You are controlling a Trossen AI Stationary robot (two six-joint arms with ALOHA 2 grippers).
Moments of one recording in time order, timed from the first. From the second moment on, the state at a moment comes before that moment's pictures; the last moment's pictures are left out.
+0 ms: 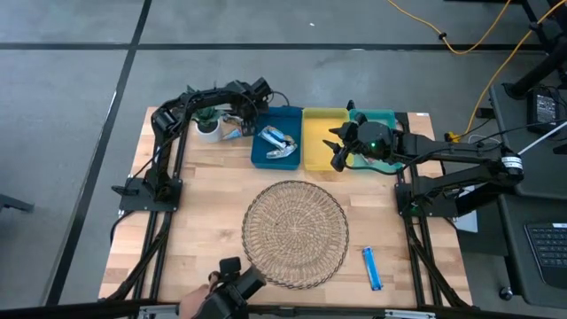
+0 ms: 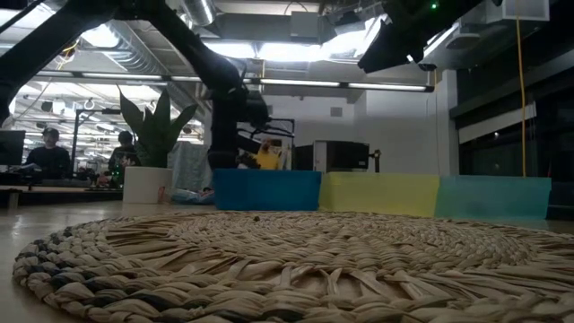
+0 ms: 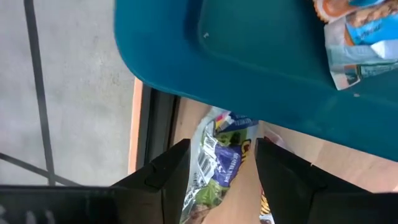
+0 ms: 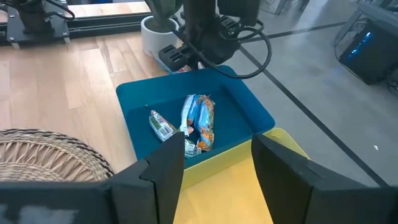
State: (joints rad) left arm 0.77 2.07 1.56 -0.86 -0.21 0.56; right arm -0.17 1.11 0.92 -0.30 0.36 0.02
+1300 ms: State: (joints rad) left arm 0.77 2.12 1.57 -0.92 -0.21 0.50; right arm -0.17 1.11 0.92 -0.30 0.36 0.03
